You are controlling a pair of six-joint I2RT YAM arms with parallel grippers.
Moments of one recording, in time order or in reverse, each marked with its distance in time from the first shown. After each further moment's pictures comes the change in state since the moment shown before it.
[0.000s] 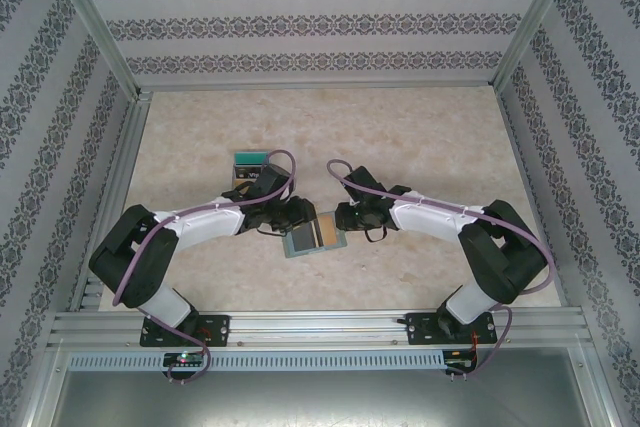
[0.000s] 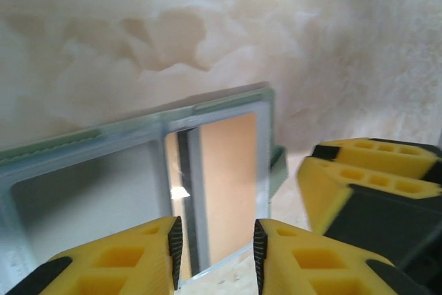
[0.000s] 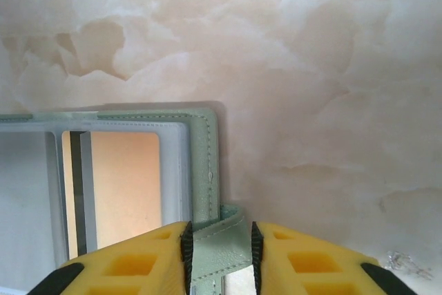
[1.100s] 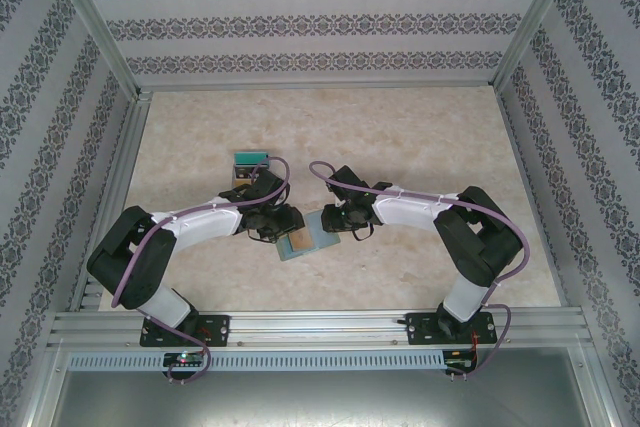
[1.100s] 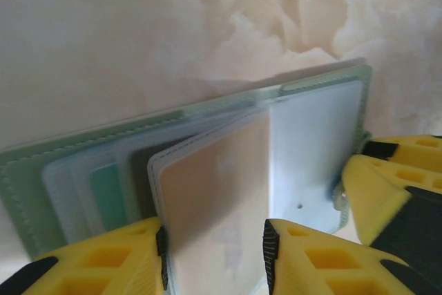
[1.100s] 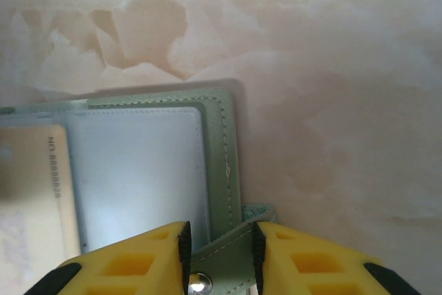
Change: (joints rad) left arm 0.017 -0.012 -0.006 -0.166 -0.077 0.009; right arm 0.045 0.150 0.092 0.016 -0.072 -0.019
